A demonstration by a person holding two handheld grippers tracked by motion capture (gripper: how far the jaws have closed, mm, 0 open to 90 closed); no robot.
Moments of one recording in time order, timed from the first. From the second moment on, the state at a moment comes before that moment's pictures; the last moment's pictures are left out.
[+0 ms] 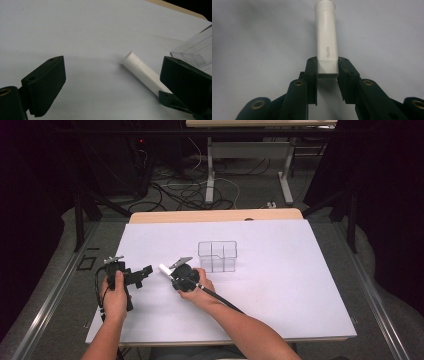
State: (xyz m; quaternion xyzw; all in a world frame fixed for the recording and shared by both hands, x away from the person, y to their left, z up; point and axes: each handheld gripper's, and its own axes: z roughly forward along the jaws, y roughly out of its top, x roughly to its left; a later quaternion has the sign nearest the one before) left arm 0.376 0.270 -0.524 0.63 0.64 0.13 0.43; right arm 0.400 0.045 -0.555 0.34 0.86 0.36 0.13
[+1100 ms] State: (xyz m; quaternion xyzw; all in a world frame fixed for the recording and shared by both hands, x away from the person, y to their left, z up) left arm 0.361 0.239 -0.464 0.63 0.58 0.12 0.50; right arm 0.366 0.003 -0.501 0.33 0.80 0.46 0.20
